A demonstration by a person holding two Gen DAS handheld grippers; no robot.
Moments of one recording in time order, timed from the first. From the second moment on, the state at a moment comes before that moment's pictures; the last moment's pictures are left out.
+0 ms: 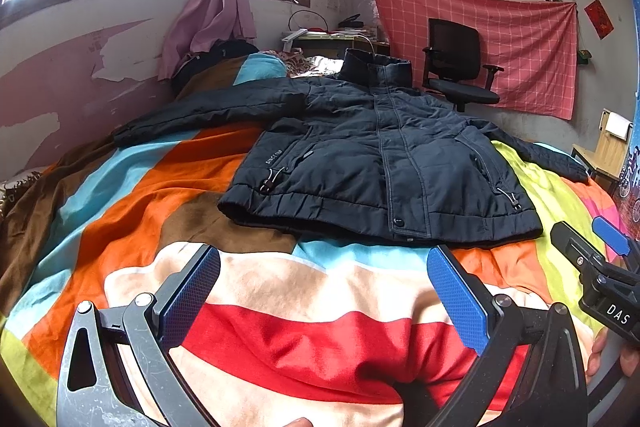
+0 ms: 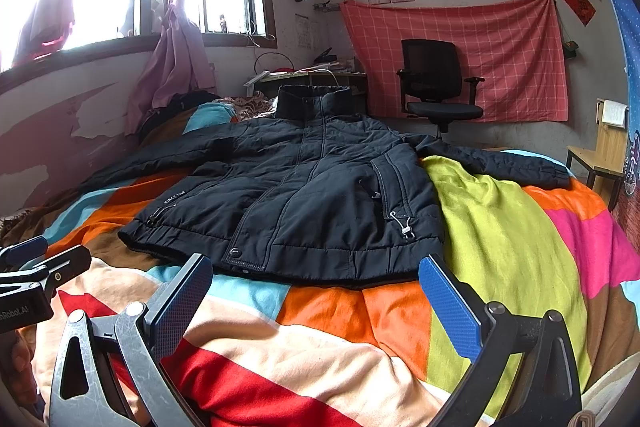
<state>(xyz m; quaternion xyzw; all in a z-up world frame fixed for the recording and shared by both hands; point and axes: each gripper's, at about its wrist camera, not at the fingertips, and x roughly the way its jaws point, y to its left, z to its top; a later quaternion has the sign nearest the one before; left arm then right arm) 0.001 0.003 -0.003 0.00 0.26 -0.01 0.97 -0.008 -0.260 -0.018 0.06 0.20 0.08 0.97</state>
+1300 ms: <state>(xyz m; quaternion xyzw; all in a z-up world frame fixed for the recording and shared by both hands) 0.000 0.004 -0.003 -0.01 0.26 -0.01 0.96 -0.007 -0.259 -0.021 0.06 0.20 0.08 0.97</state>
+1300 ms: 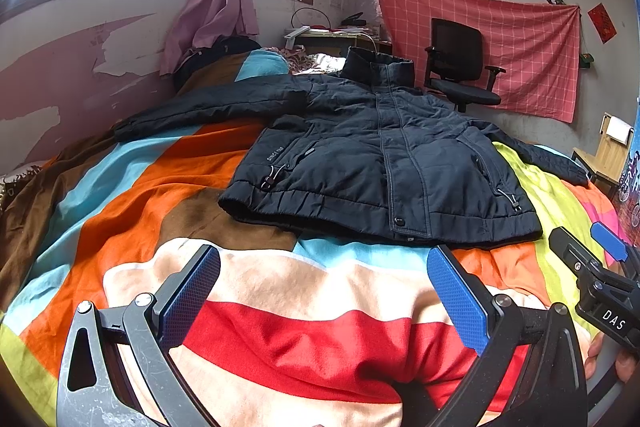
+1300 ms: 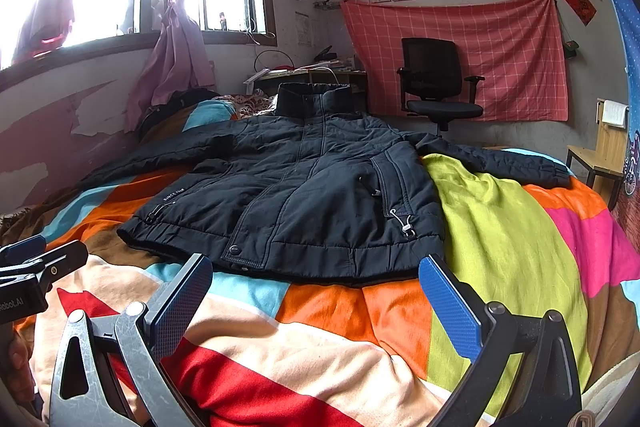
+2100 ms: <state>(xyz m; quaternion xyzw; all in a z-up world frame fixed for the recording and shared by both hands) 0.000 0.005 -0.002 -0.01 0.27 -0.02 0.96 -0.007 -0.259 -0.020 0.06 0.20 0.08 0.97</state>
